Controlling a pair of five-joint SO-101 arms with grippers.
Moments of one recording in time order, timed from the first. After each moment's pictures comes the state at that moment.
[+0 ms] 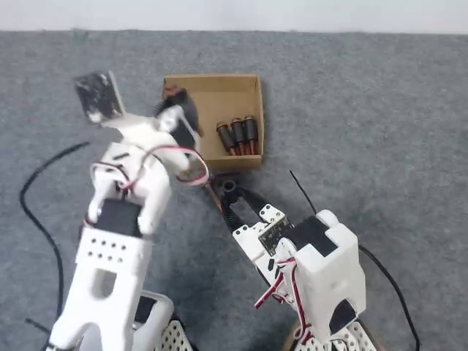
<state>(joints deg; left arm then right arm) 9.1 -50.0 49.3 31.8 29.4 -40.1 26.0 87.6 -98.9 6.9</state>
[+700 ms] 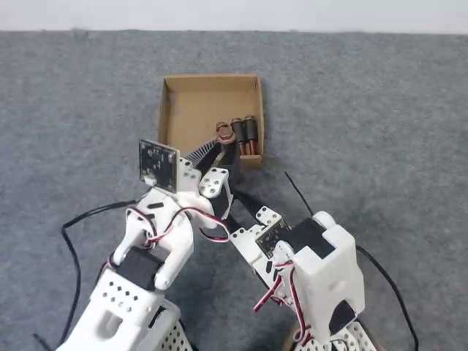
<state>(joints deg) 22.2 -69.3 72.3 23.4 18.3 -41.8 26.0 87.6 -98.9 6.9</state>
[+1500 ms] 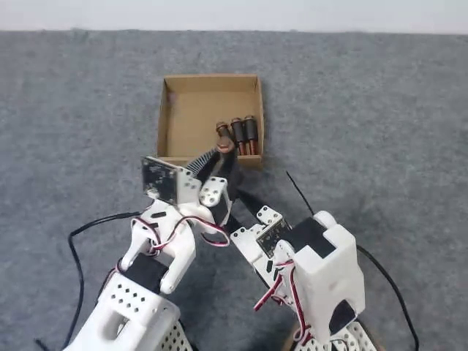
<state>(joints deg) 21.0 -71.6 84.1 11.3 18.3 -41.4 26.0 87.6 -98.9 6.9</state>
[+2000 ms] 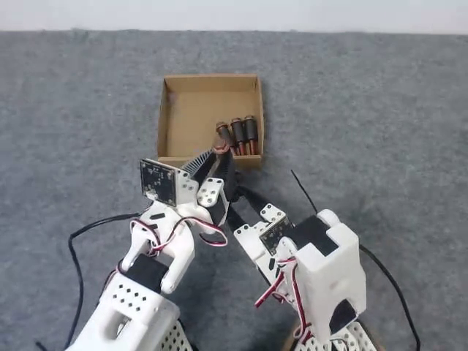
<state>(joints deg) 20.0 -71.6 86.9 9.9 18.3 -39.4 26.0 87.6 -98.9 6.9</state>
